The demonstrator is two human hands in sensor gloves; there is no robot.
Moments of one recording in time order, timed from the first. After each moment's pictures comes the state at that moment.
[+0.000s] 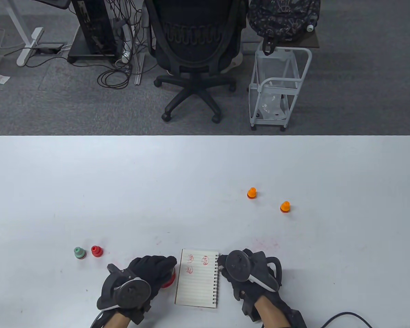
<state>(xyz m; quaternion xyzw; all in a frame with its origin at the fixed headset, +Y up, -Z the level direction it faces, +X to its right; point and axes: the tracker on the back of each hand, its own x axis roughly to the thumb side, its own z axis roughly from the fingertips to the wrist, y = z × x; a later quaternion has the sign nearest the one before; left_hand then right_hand) -0.200 -0.726 -0.196 0.12 -0.30 0.16 0.93 0.081 -0.769 -0.233 0.13 0.07 0.98 0.13</state>
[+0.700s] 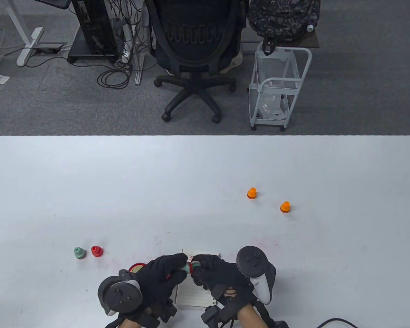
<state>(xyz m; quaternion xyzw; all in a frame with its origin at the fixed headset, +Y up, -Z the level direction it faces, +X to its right) -0.187 -0.717 -0.186 0.18 -0.27 0.40 0.86 0.055 -0.752 -0.210 0.01 0.16 0.81 0.56</state>
